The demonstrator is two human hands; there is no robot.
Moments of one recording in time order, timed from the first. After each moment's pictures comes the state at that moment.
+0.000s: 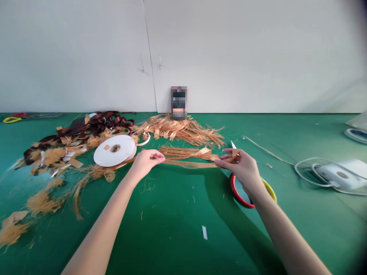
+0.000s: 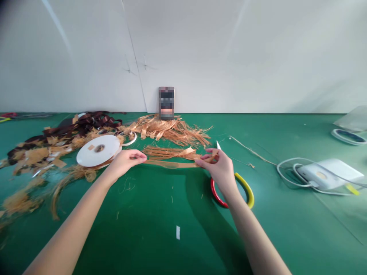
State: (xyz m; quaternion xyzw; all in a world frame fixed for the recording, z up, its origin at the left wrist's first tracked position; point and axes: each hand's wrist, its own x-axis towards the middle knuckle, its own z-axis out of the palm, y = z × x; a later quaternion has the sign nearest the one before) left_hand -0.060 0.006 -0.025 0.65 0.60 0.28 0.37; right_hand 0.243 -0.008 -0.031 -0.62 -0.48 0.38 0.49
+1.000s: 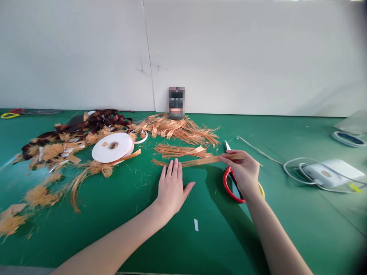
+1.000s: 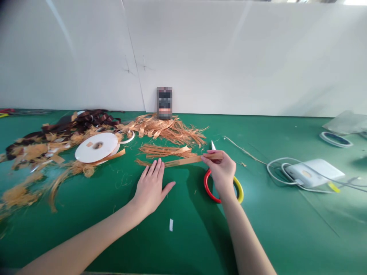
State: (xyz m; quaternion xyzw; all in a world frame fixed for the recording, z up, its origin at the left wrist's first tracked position) left_hand 0.044 -0.067 -0.064 0.79 0.60 0.12 0.02; right_hand 0.257 -0.015 -0.044 -0.60 -0.44 0.30 0.59
